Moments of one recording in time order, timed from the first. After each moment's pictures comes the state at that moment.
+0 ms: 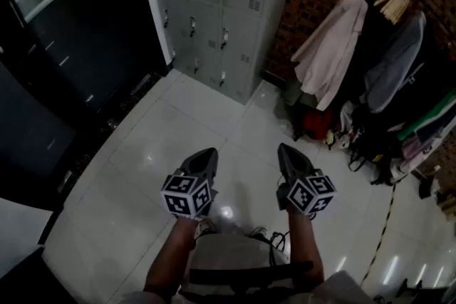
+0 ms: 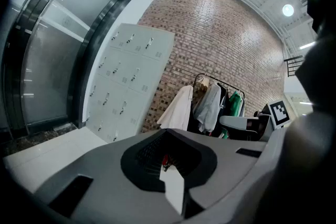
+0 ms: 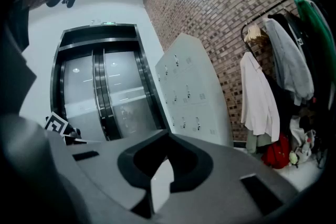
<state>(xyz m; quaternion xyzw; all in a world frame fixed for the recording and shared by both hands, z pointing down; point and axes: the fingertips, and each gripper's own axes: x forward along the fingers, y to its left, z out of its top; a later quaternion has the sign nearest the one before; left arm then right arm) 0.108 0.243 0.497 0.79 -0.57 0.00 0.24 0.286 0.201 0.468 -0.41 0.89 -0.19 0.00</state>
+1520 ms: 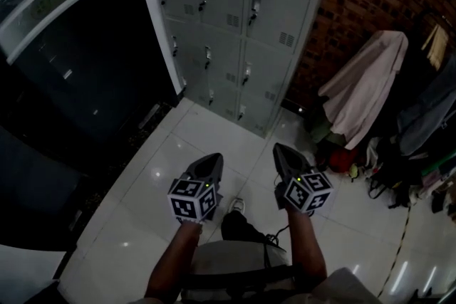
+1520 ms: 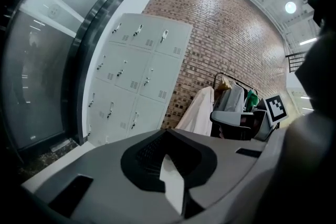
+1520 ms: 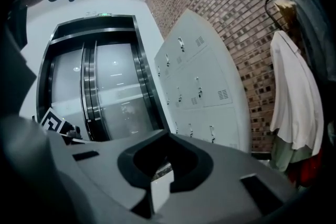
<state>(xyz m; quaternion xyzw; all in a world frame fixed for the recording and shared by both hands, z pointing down) -0.066 -0.012 0.509 0.79 -0.56 0.02 0.23 0.082 -0.061 0.481 -0.39 0.90 -0.18 0.00</state>
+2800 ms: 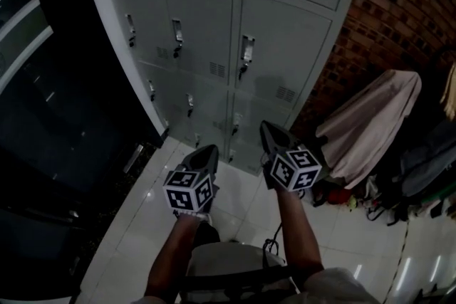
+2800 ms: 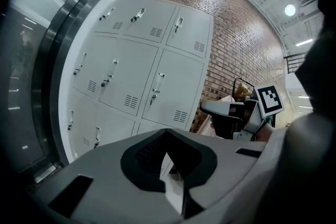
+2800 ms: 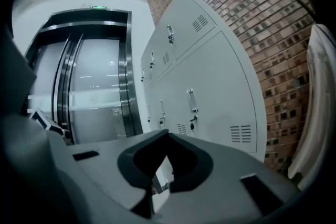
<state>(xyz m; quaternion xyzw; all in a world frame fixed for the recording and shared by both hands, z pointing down) -0.118 -0.343 0.474 0.81 -0.54 0.02 0.21 0.006 -0.406 0.423 -0.43 0.89 -0.13 0.02</state>
